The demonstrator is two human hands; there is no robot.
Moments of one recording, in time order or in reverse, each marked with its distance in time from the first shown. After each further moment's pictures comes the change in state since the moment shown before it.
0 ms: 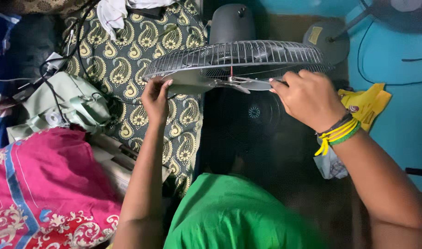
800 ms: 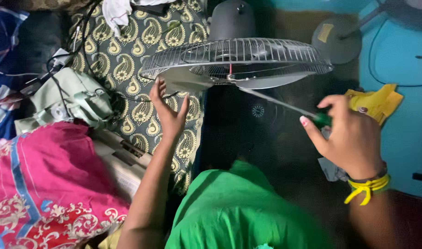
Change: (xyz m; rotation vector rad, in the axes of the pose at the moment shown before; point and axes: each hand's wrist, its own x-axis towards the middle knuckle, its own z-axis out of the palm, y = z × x) left_hand -0.062 0.046 0.033 0.473 0.047 0.328; right_hand -0.084 -0.003 -0.034 0.175 -0.120 0.523
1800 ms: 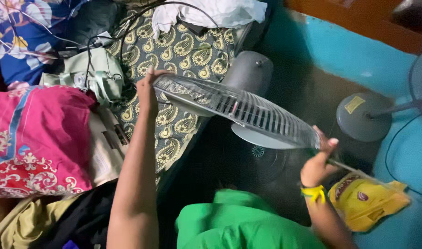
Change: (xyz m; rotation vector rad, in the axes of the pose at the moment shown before) left_hand 0.082 -0.023 0.004 -0.340 0.163 -0.482; right_hand 0.070 0.124 0.185 1.355 0.555 0.291
